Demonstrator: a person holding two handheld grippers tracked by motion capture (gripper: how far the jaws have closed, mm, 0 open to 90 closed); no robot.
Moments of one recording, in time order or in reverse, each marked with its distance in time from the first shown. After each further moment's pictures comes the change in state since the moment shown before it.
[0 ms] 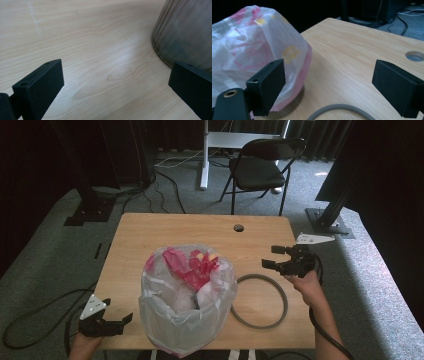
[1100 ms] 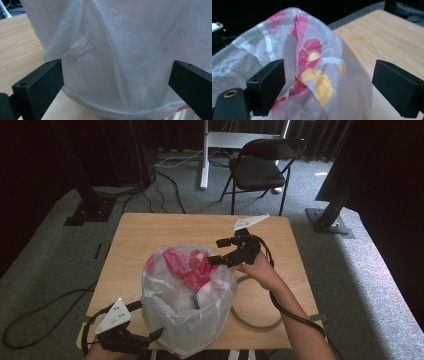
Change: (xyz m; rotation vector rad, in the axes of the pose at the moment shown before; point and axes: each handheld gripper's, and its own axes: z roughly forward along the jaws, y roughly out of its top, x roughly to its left) left arm -0.114 0.072 -0.036 -0.072 -0.249 0.160; right arm 0.072 0.070 0.121 0.185 0.236 -0.088
